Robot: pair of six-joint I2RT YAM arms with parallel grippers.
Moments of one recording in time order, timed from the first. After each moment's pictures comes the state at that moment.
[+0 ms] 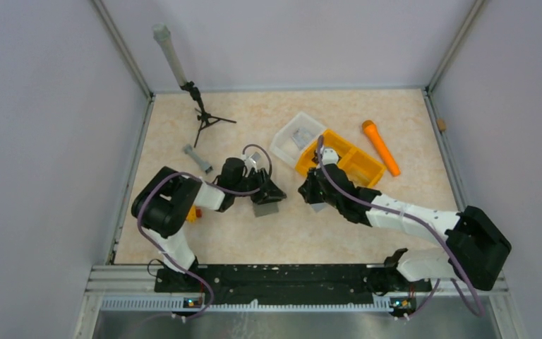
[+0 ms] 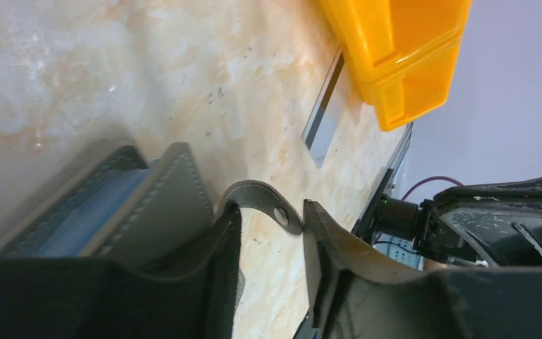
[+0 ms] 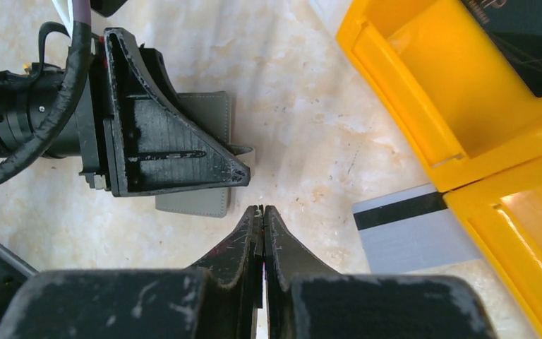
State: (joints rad) left arm -0.47 1.77 0.58 0.60 0.65 -0.93; right arm 0.86 1.29 0.67 0.03 0.20 0.64
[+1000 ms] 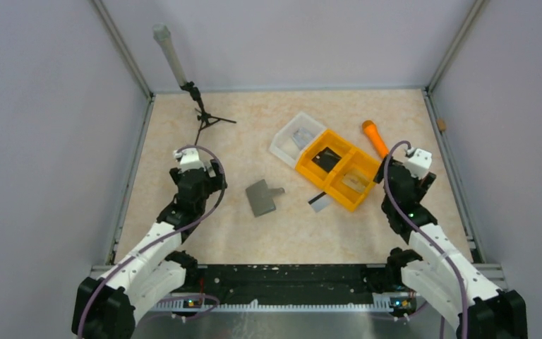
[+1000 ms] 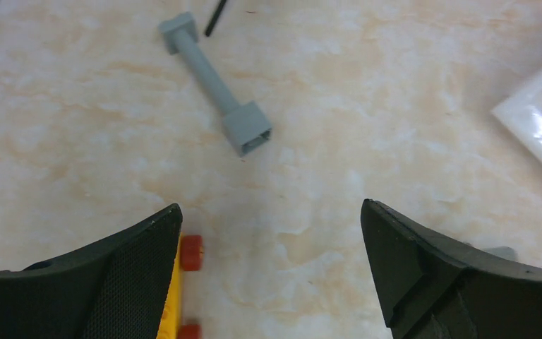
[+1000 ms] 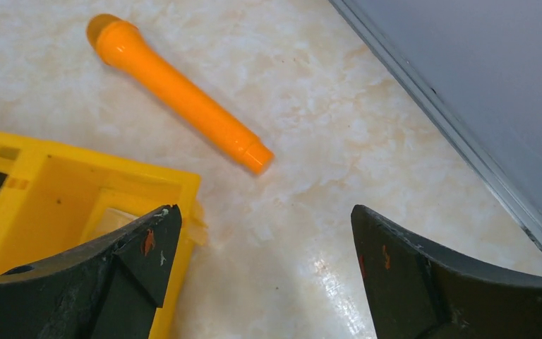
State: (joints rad) left arm -0.38 0.84 0.45 -0.02 -0.41 -0.38; right arm 0.31 0.74 0.45 -0.13 0.77 0.35
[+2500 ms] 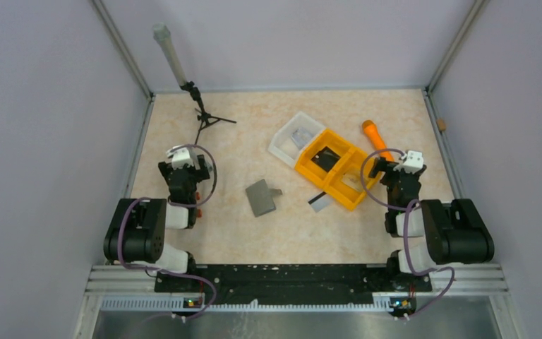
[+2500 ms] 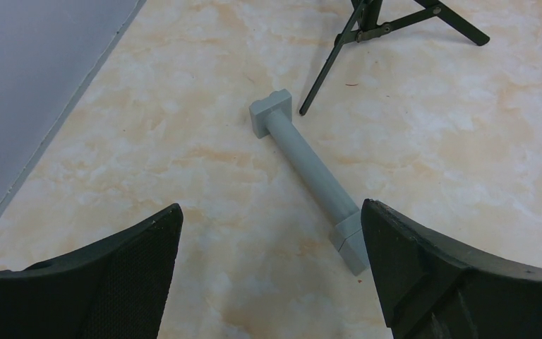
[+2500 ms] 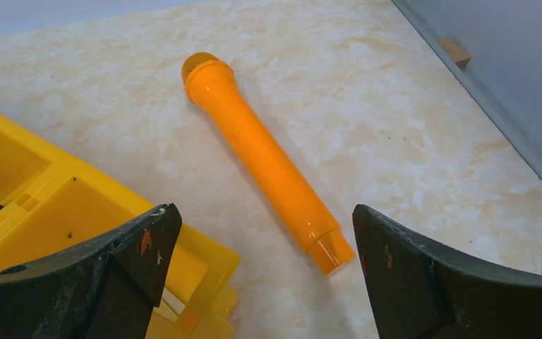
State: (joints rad) left arm -0.02 1.48 0.26 1.05 -0.25 -0.03; right arm 0.01 1.44 0.14 1.25 0.19 0.09
